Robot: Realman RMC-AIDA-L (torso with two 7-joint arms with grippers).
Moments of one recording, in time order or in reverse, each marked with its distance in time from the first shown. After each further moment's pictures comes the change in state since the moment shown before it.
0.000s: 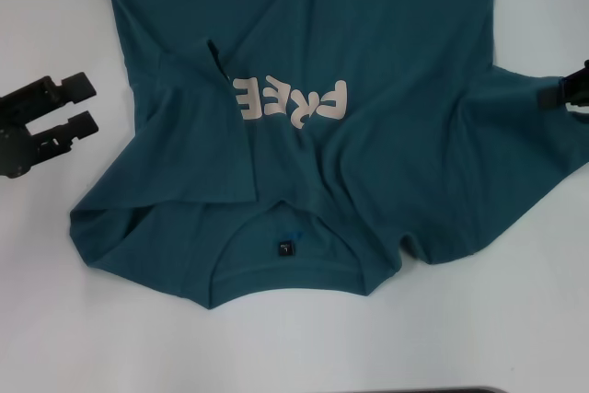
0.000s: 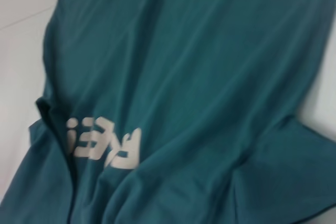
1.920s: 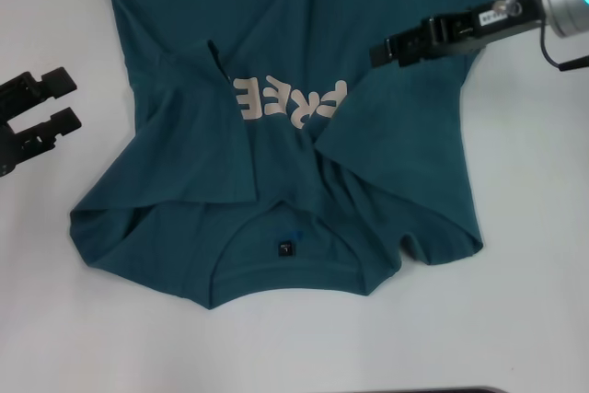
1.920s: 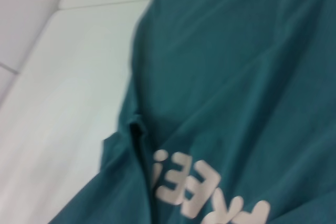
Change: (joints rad) left arm 0.013 0.001 -0.044 0.000 0.002 -0.006 -0.002; right arm 0.203 0.104 -0.173 0.132 0.112 0.210 -0.059
